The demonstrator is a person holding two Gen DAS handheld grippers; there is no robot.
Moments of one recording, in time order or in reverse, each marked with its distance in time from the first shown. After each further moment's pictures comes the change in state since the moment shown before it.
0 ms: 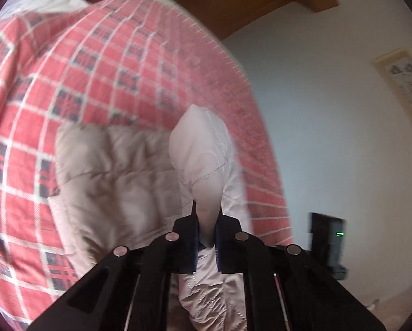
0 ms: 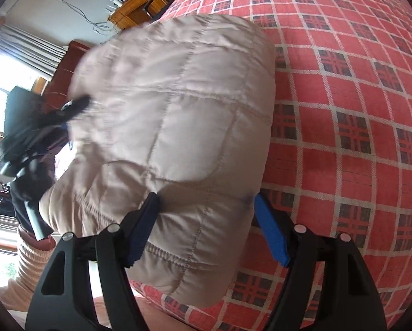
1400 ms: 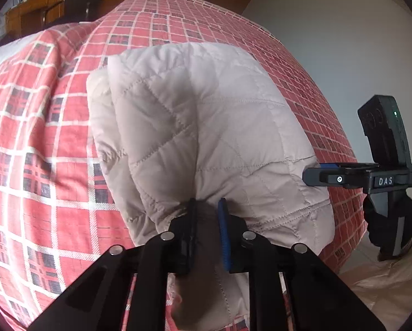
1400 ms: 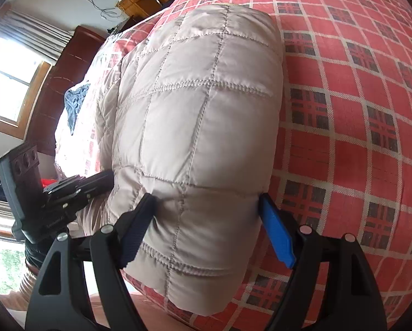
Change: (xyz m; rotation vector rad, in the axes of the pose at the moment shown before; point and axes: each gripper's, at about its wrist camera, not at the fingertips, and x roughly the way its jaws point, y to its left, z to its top) left arm 0.009 -0.001 -0.111 0.199 0.111 0.410; right arm 0.035 0.037 -0.011 -0.056 0.050 -0.013
